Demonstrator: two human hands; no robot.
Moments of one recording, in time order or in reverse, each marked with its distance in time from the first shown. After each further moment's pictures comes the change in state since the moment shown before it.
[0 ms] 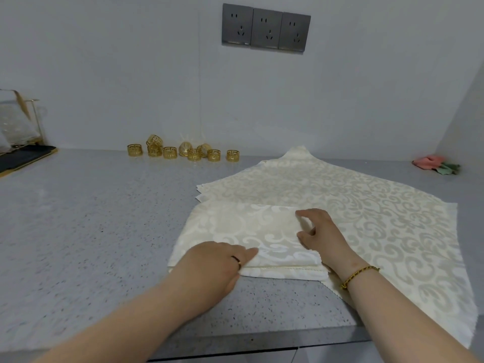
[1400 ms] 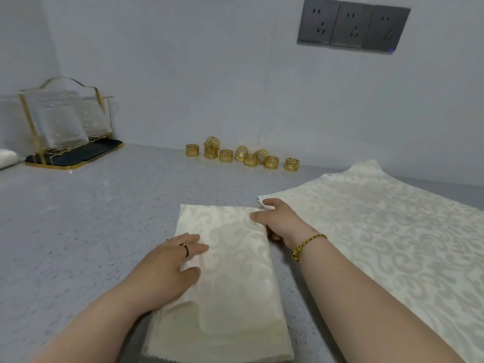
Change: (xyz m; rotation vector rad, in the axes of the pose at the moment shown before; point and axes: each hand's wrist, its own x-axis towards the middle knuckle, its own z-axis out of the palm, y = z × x) left_hand -0.079 -0.135 0.006 -0.568 0.020 -0.661; right_hand 0.078 -0.151 0.125 0.448 -0.376 0.231
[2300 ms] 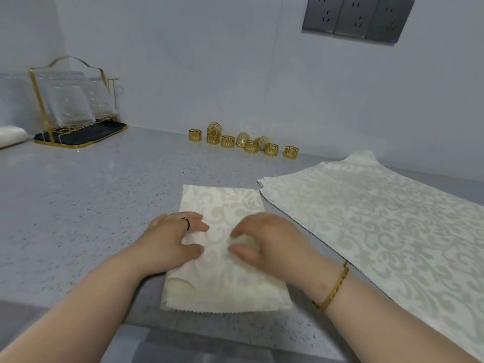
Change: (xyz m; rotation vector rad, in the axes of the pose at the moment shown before) left_hand -0.008 -0.003 -0.004 0.064 -0.041 0.047; right_hand -0.099 0.007 0.013 -0.921 -0.033 -0.820
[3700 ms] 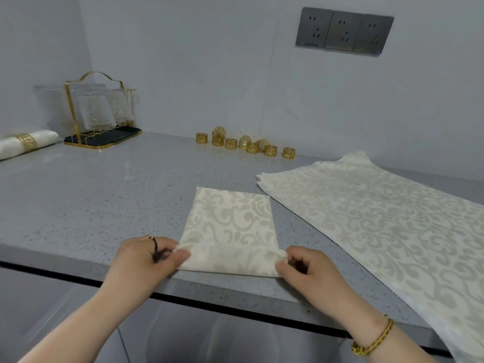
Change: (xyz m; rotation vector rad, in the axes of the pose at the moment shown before) left_hand -0.101 0.018 0.017 -0.252 0.463 -0.051; right_hand -0.108 0.008 0.008 0.533 0.083 0.371
